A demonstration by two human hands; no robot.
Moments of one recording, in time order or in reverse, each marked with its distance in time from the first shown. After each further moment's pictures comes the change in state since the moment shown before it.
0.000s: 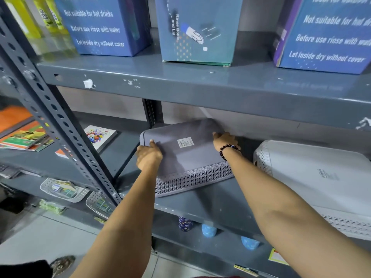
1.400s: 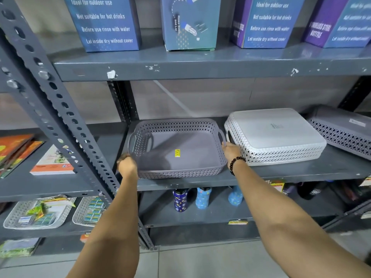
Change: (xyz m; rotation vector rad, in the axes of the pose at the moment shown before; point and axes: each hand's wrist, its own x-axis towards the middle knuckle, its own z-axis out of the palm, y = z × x) left_hand 0.001 -0.075 -0.061 -0.373 -0.263 0.073; right_hand -0.140 0.082 0.009 0.705 0.172 0.292
